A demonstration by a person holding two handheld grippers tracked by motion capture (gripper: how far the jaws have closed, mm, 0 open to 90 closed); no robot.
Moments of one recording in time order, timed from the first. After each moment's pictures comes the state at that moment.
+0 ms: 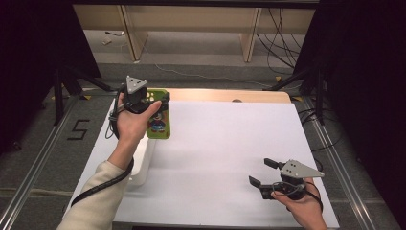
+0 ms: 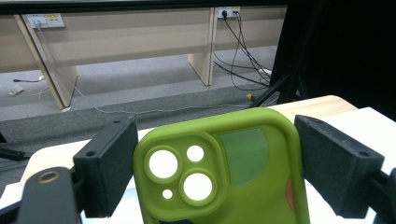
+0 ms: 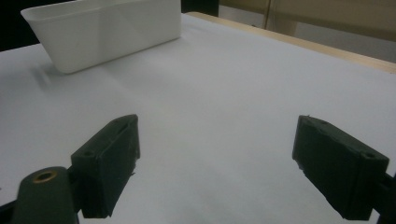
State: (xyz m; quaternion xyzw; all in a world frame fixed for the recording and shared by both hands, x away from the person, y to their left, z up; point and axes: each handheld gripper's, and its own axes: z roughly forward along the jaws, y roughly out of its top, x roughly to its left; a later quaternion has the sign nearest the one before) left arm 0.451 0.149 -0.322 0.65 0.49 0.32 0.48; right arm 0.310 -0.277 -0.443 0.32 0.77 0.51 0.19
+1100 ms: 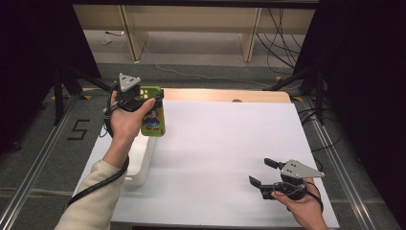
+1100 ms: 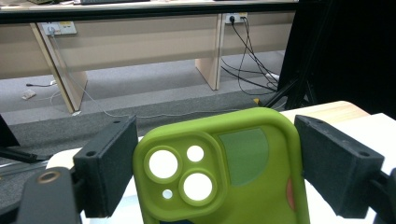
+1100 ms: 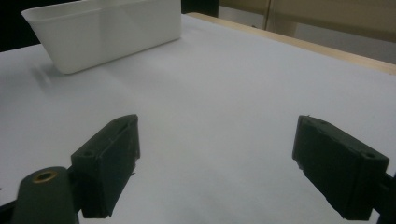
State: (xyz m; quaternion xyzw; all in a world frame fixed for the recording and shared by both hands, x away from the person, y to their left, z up) left arm 0.451 0.163 -0.316 0.64 0.50 0.33 0.48; right arm 0.310 -0.277 -0.443 0.32 0.77 0.51 0.19
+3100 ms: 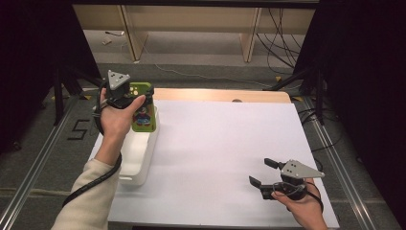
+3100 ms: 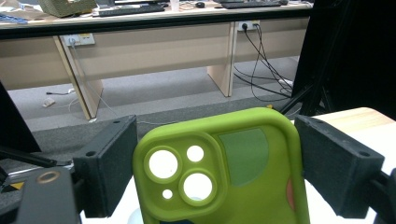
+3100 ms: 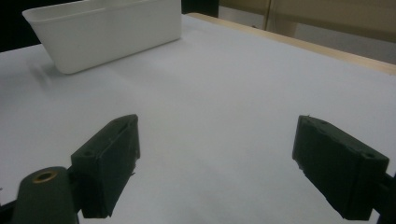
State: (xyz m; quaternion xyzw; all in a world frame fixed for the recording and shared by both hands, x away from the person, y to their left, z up) left arm 0.454 0.186 -0.311 0.63 0.49 0.36 0.48; right arm 0.309 -0.277 -0.443 0.32 0.77 0.51 0.19
